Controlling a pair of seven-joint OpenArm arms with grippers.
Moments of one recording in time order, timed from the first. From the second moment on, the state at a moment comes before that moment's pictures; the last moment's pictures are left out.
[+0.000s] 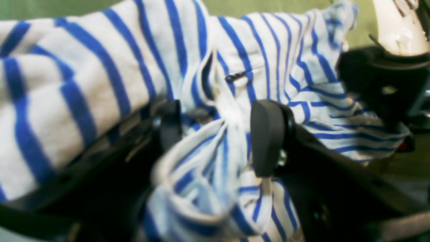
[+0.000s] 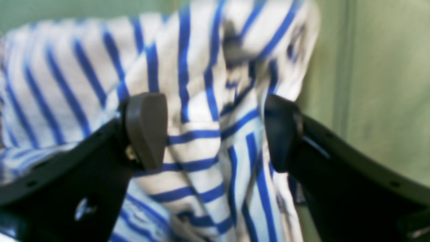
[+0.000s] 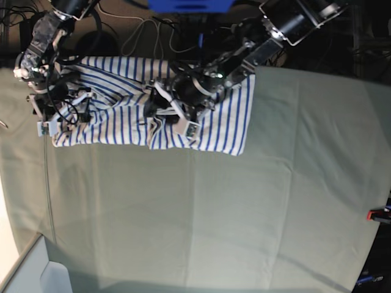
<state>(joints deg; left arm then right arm) -2.3 -9.7 49.4 72.2 -44.5 1.4 7.1 -8.6 -2.7 41.1 83.2 -5.6 39.0 -31.2</state>
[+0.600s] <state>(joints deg) 1.8 -12.9 36.1 83.3 -44.6 1.1 6.8 -9.7 -0.8 41.2 79.5 -4.7 39.0 -29.5</state>
